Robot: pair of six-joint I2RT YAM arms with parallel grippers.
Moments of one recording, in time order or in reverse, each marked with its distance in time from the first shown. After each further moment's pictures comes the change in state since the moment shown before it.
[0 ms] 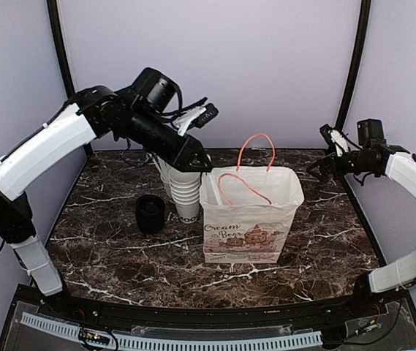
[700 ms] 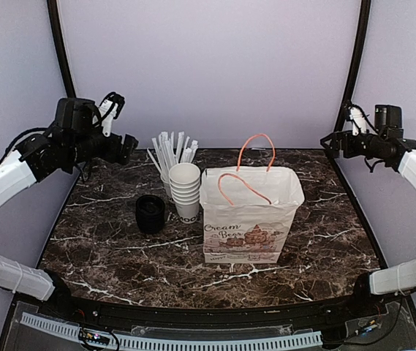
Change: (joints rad) left arm 0.261 -0.456 -0.656 0.483 -0.654 0.205; right arm -0.039 -0.090 0.099 0.074 0.122 0.196
